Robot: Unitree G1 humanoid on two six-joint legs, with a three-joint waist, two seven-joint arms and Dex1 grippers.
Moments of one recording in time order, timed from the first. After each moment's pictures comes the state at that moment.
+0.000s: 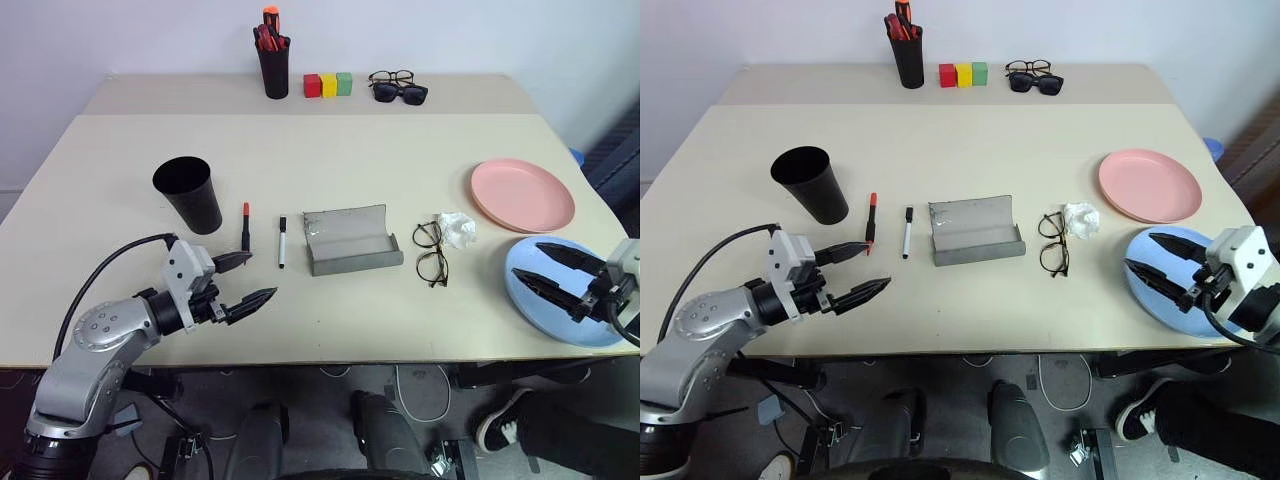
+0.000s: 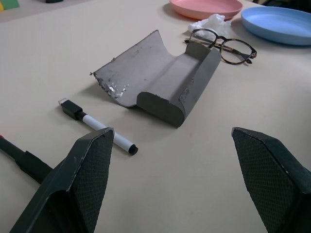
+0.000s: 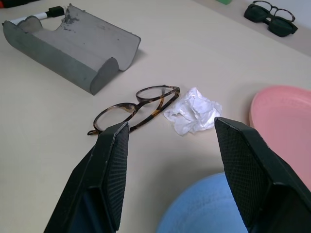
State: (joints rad) left arm 0.01 0.66 0.13 -0.45 -0.51 0.41 -0.82; right arm 0.14 -0.84 -0.55 -0.09 0.50 0.16 1.03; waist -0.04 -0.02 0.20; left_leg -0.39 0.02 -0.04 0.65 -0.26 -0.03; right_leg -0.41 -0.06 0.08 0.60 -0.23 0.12
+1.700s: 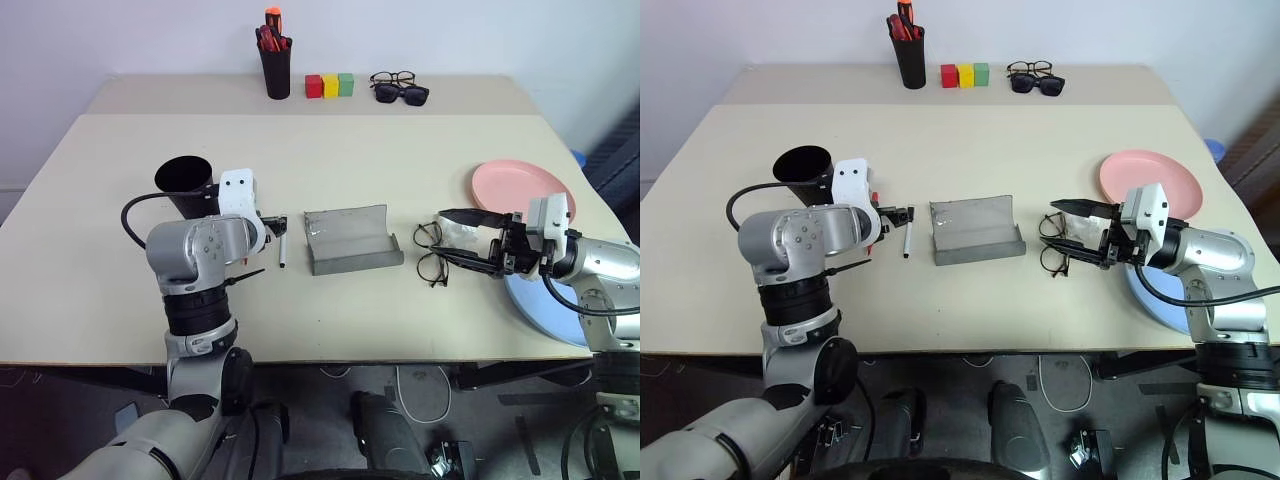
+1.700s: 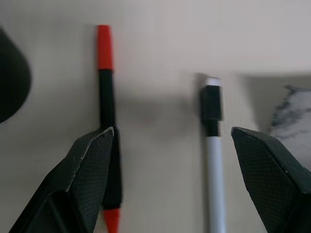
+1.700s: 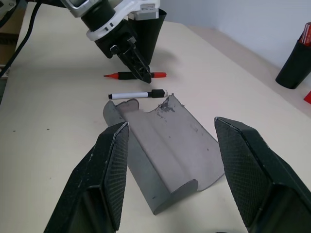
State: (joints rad) left arm -0.83 0.01 0.31 -0.12 -0.23 1.56 0.18; right arm -0.35 -0.75 -0.17 0.09 0.51 -0.01 1.28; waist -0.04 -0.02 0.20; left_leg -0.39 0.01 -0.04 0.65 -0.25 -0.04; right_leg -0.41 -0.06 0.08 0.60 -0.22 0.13
